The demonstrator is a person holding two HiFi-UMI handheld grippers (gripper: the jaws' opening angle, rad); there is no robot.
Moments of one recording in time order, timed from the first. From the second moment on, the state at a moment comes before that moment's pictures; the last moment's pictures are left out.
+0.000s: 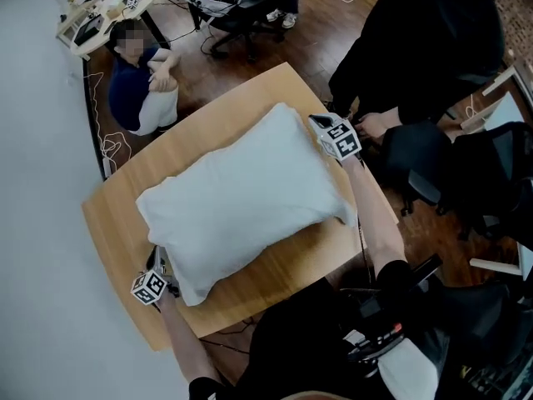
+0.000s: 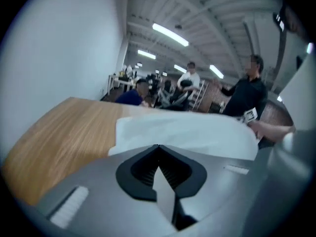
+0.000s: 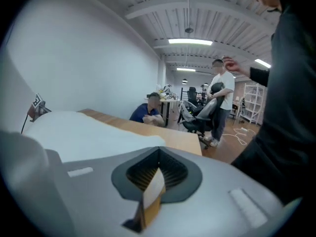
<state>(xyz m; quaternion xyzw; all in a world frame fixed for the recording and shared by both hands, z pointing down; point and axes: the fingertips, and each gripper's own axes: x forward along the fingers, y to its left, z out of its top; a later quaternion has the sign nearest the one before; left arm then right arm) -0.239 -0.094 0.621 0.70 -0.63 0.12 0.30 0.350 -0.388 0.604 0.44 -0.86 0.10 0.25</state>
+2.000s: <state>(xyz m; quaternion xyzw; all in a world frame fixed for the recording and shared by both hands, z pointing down) -0.196 0.181 0.293 0.86 -0.44 -0.24 -0.01 0.121 0.054 0.366 0.37 -0.92 0.10 0.01</state>
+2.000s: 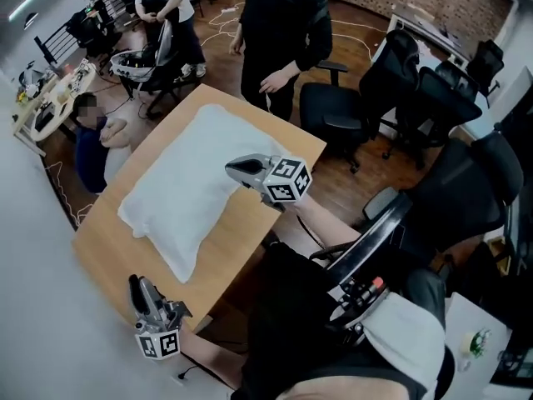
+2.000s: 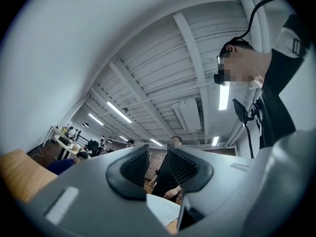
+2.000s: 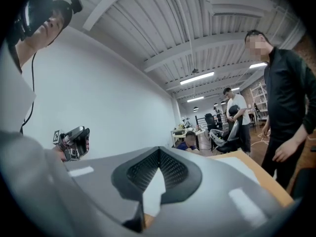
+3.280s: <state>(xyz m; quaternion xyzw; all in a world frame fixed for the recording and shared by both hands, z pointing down) -0.079 0.023 0.324 0.84 -0.52 -0.14 0.09 0.249 -0.140 0.425 0.35 -0.92 0.16 -0.05</state>
